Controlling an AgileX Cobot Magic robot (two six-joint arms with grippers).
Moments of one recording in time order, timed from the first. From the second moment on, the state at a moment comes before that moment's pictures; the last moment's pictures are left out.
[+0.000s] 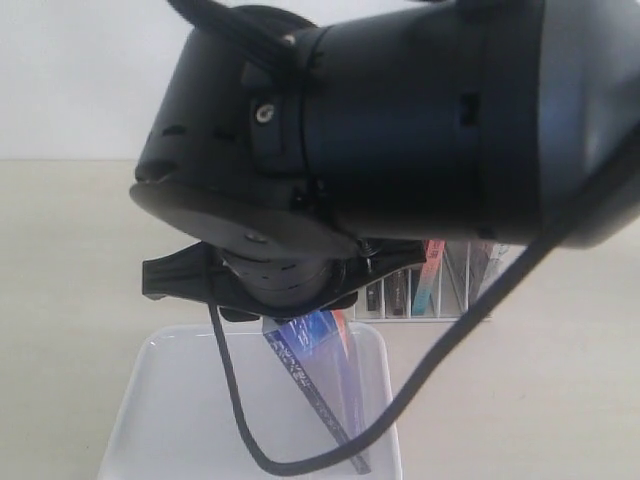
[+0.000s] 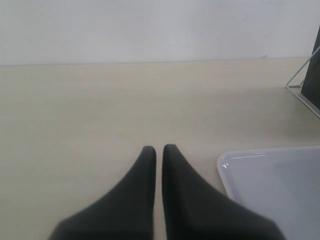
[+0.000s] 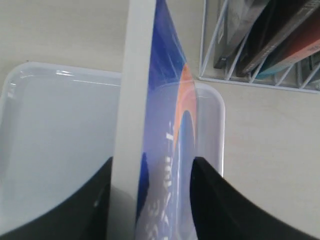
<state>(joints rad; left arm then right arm) -0.09 0.00 0.00 0.00 0.31 -0.02 1.16 1.74 -1.39 -0.57 1.07 1.22</state>
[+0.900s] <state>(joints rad) -0.09 0.00 0.00 0.00 0.31 -0.02 1.16 1.74 -1.39 -0.57 0.89 1.27</state>
